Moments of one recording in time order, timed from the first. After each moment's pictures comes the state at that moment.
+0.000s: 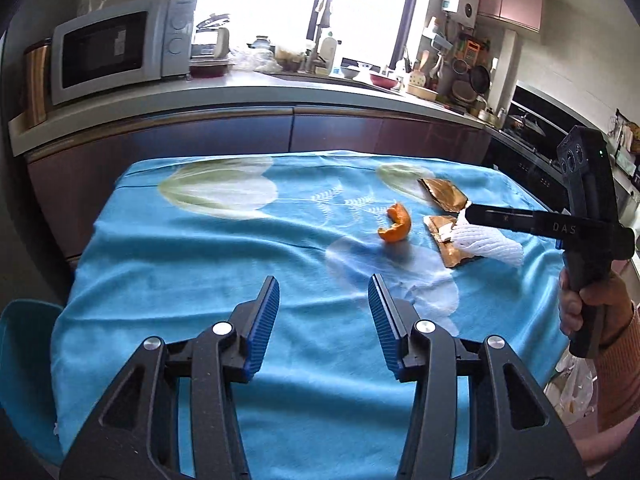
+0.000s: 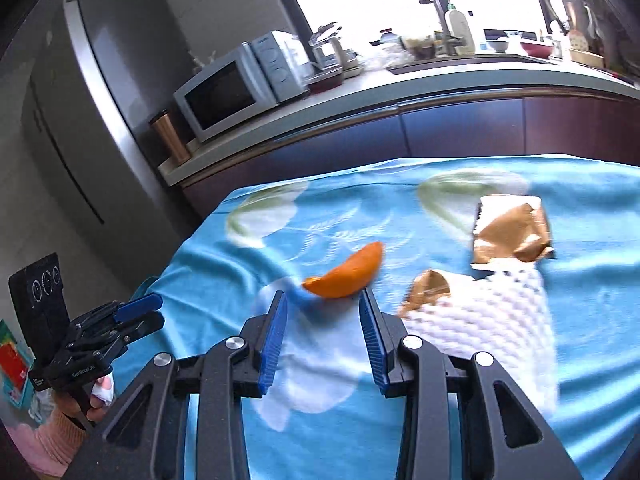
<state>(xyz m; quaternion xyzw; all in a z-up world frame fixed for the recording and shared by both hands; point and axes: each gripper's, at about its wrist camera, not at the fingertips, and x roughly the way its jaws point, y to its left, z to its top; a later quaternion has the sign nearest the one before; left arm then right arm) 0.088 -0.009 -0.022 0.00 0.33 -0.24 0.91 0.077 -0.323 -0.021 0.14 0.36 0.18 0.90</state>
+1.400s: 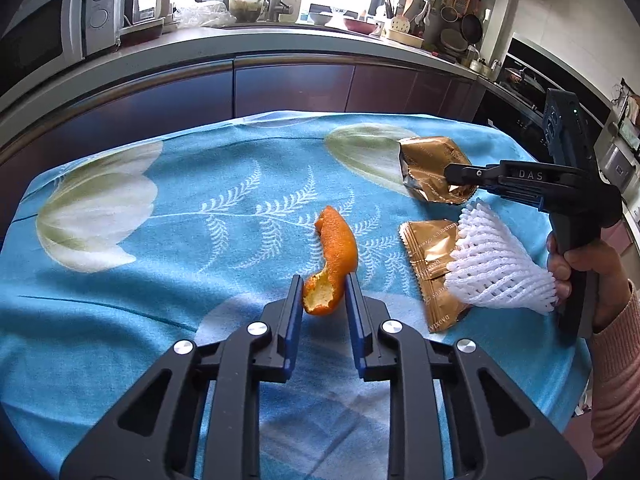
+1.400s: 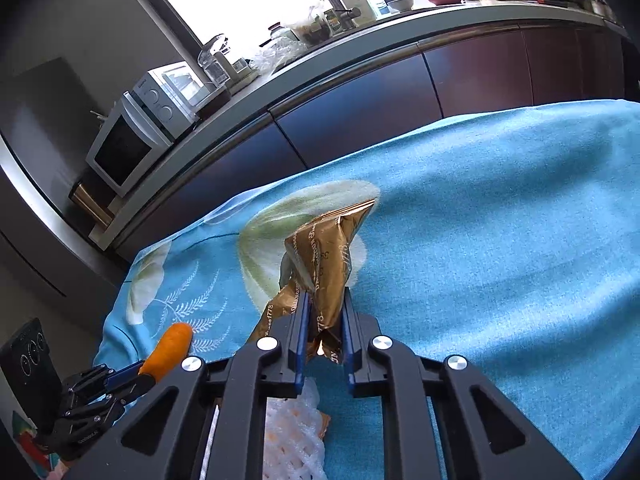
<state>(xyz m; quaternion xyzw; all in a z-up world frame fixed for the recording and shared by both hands) 0.185 -0.140 -0.058 0.03 0.40 -0.26 0.87 0.170 -0.446 -0.066 0.23 0.40 0.10 0.88</state>
